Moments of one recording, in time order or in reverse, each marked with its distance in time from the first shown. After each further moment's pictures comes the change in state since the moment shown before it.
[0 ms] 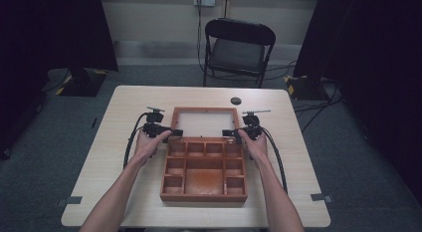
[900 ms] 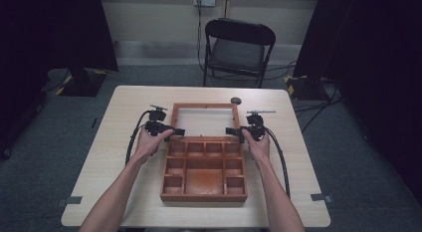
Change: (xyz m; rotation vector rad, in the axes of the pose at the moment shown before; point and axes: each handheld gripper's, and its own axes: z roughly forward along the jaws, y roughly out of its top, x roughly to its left) left arm -0.004 0.008 0.003 0.025 0.004 0.019; right arm -0.002 -0.001 -0.012 -0.076 -0.004 -0.019
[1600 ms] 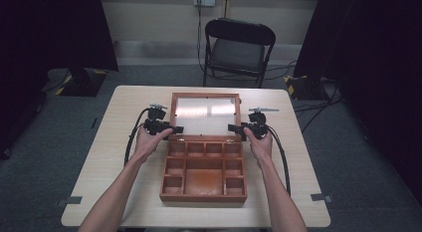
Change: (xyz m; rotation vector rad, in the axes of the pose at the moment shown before) left arm -0.012 0.004 -0.014 -0.064 0.052 0.087; right arm 0.010 0.008 -0.018 -0.062 -0.030 -0.057
